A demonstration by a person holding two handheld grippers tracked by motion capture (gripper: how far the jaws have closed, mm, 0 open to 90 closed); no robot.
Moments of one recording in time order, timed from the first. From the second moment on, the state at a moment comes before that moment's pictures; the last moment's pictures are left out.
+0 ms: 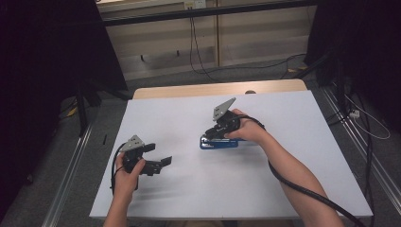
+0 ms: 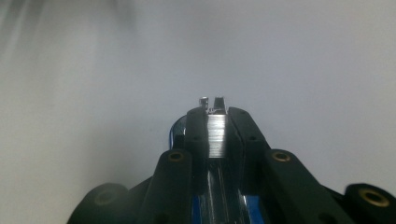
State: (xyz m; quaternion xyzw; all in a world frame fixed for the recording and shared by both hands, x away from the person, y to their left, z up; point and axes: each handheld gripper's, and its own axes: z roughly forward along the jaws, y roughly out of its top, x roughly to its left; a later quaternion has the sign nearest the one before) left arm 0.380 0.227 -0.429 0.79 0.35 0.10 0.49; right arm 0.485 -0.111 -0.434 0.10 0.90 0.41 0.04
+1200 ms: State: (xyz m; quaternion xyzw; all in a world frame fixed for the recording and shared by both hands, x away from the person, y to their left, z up) left arm 0.381 0.226 -0.430 0.80 0.34 0.10 0.48; right arm 0.487 -0.109 -0.432 0.10 0.90 0.42 0.04
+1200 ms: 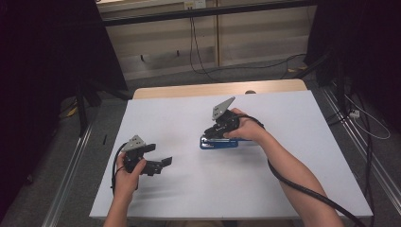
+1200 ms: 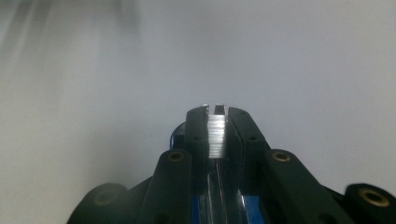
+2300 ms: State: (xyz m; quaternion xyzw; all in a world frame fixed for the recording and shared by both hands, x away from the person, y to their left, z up) left arm 0.381 0.226 -0.430 0.80 0.34 0.10 0.49; right arm 0.486 -0.108 -0.434 0.10 0.90 0.42 0.04
